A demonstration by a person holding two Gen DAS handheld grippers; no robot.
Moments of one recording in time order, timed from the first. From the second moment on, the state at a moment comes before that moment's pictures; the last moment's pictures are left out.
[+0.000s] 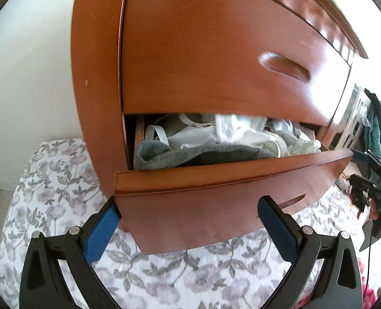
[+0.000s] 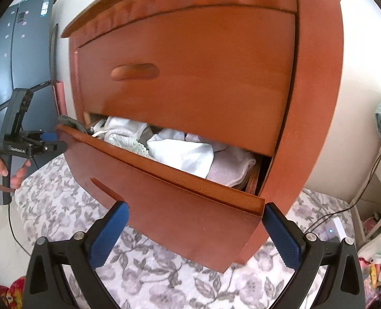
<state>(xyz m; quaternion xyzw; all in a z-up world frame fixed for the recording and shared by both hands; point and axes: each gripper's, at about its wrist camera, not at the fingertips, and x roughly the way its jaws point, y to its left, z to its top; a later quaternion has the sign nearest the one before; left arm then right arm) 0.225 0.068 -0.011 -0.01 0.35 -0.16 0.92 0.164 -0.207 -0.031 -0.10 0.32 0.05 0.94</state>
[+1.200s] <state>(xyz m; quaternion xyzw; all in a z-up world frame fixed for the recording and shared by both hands) 0.140 0.078 -0.017 -0.01 0.35 -0.16 0.92 0.072 -0.188 -0.020 -0.08 0.32 0.06 0.94</state>
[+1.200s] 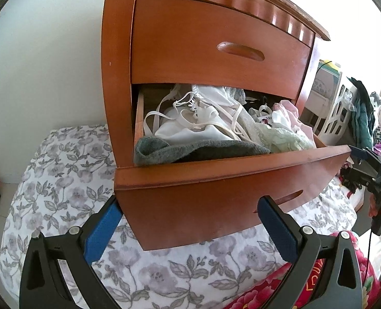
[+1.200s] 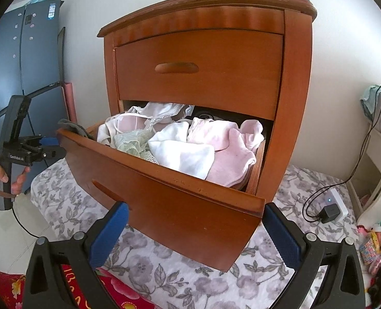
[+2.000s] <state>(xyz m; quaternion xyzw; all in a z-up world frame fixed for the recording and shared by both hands) 0.115 0.075 0.011 -0.02 0.32 -0.17 0.93 0.055 -0.178 -0.001 -0.09 0.30 0.04 0.95</state>
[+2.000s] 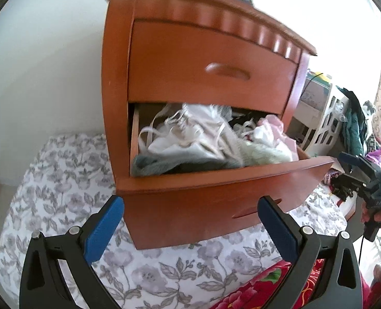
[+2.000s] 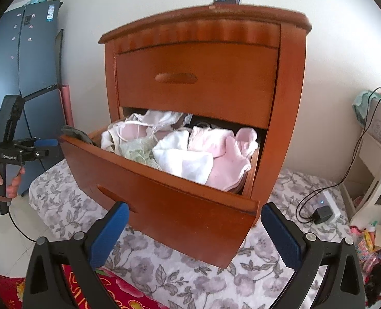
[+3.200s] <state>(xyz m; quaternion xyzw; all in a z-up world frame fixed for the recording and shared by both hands) 0.188 0.079 0.038 -0.06 0.48 -0.11 0.87 0.179 -0.090 0.027 -0.06 0.47 0.07 0.88</state>
